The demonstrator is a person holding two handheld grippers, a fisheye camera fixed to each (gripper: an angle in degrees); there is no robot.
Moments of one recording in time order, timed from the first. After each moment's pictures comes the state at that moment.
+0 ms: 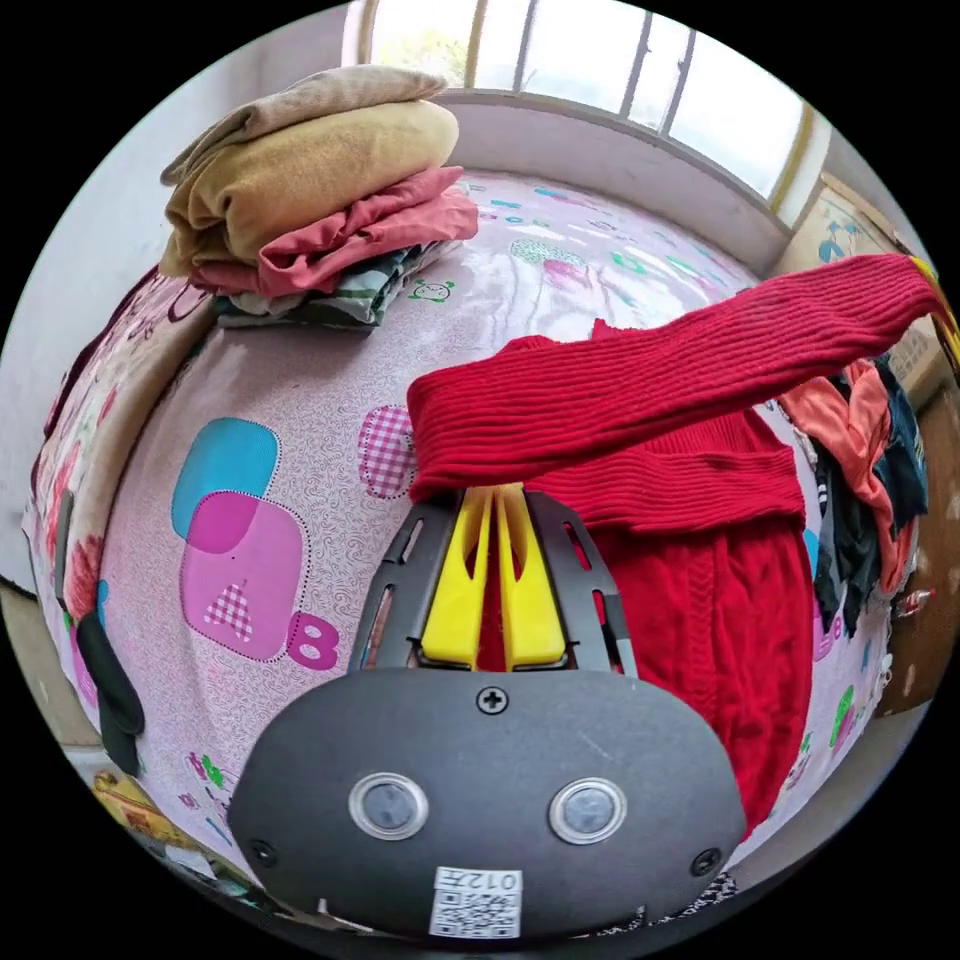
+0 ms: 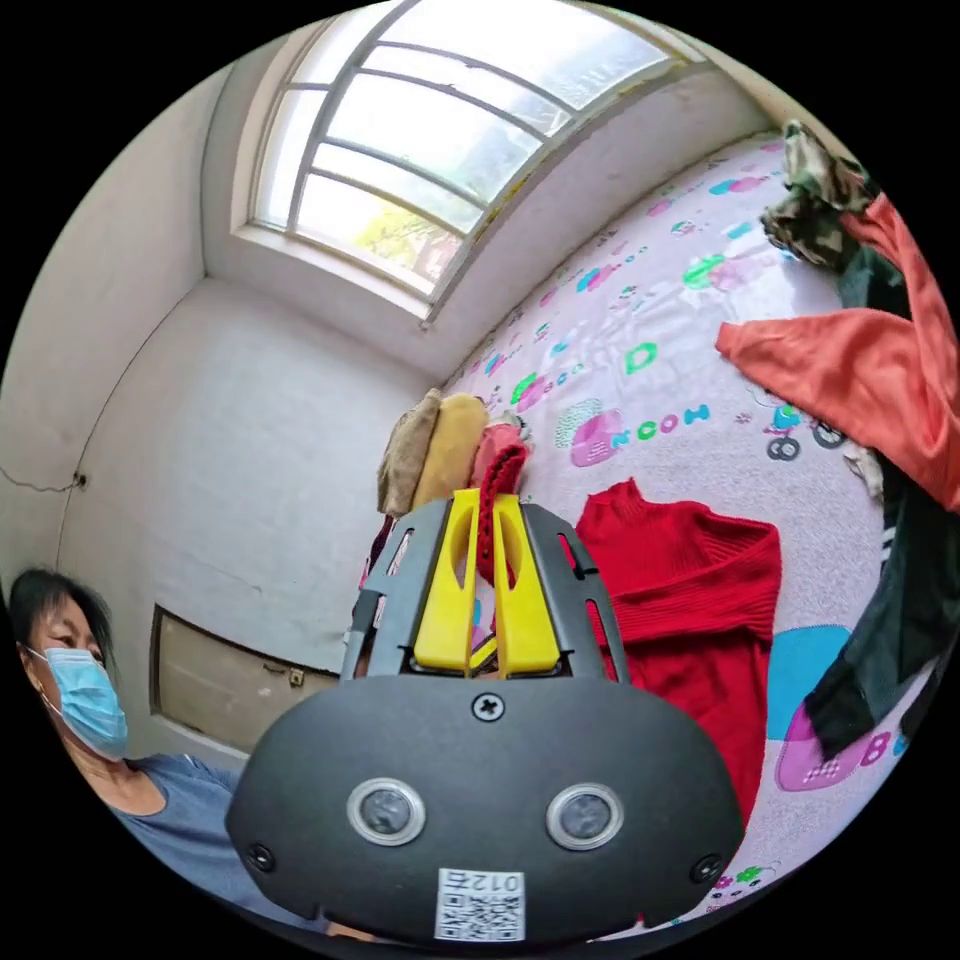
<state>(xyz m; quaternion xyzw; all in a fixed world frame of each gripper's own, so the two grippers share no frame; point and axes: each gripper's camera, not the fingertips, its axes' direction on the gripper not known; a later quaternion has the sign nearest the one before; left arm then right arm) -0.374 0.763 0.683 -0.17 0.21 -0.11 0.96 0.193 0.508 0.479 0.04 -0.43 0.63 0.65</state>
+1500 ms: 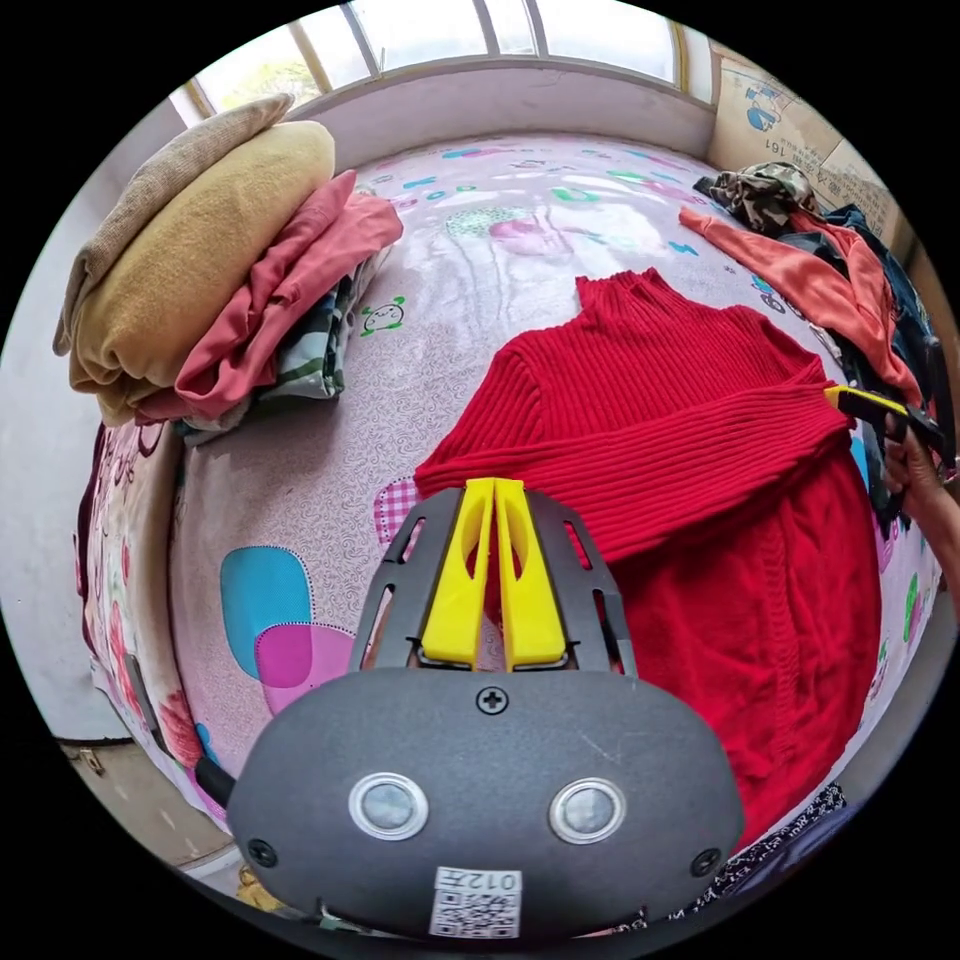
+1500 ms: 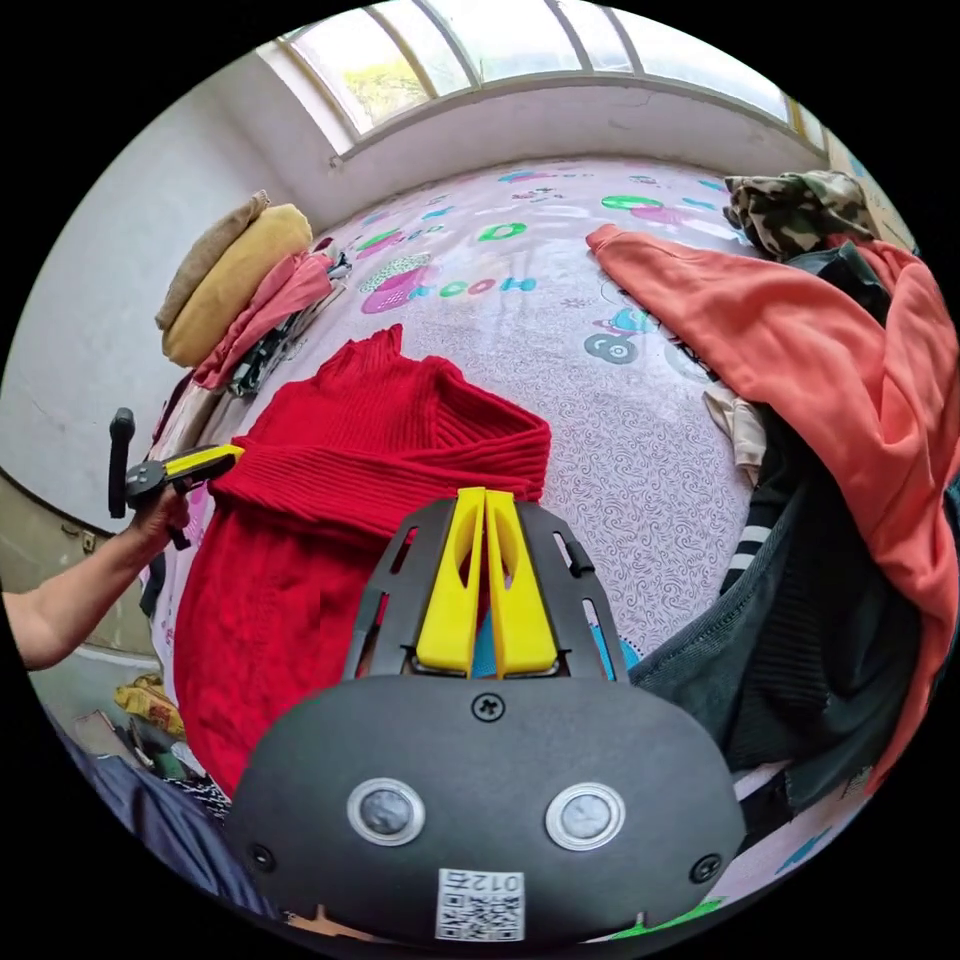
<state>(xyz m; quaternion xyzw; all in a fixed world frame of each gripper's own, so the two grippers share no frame) -0.333 0.707 0.762 -0.20 0.23 0.03 0.95 0.102 0.584 0.517 -0.15 -0.33 0.44 0.82</state>
